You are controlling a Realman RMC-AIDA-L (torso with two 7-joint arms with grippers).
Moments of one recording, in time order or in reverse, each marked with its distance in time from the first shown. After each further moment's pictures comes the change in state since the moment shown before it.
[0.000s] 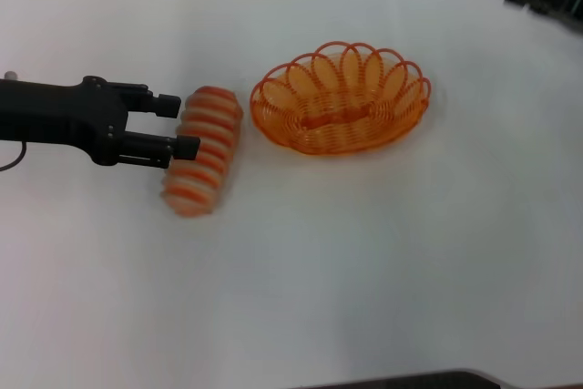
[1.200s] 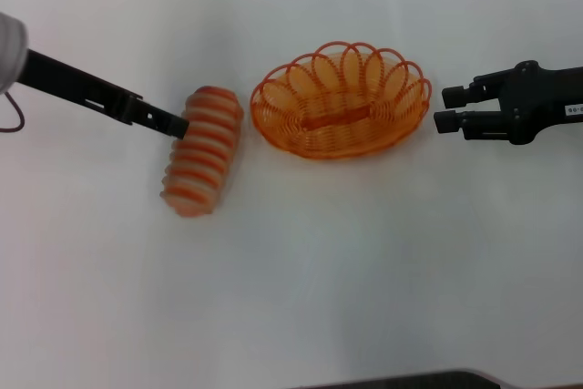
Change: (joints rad) left arm -0.022 -0.049 0.479 0.327 0.092 -0.180 -0.810; right arm 0.056 -0.010 -0.196 -0.153 -0.318 -0.279 -0.400
